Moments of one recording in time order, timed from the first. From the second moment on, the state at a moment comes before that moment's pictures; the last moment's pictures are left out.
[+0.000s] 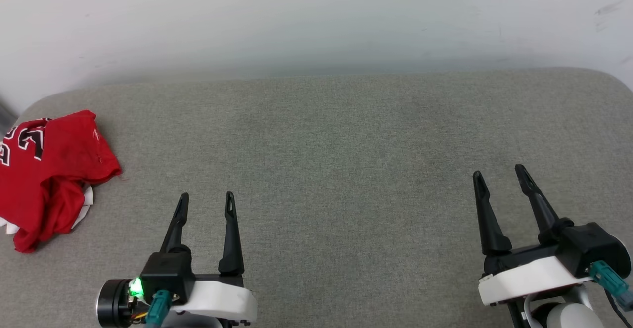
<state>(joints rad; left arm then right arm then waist) -0.03 0.30 -0.43 -0.15 -0.31 0.44 -0.19 -0.05 -0.05 0.05 0.00 0.09 0.13 -0.19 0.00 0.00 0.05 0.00</state>
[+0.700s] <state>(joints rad) 0.06 0.11 -0.12 -0.10 -0.22 0.04 -0.23 -0.04 -0.05 0.03 0.00 0.05 0.13 -0.23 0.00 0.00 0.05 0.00</state>
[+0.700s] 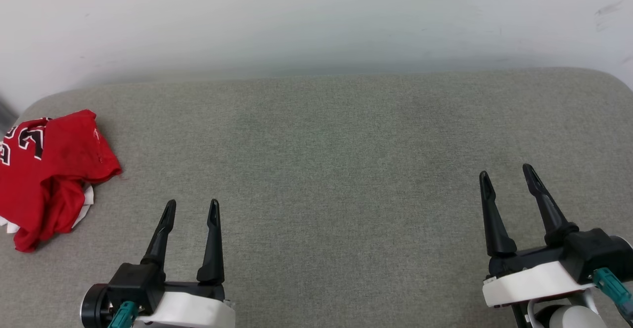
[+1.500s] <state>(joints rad) 0.10 0.05 0.02 -0.10 -0.06 -0.07 -0.26 -0.01 -0.05 0.09 0.01 -0.04 0.13 -0.26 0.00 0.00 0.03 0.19</state>
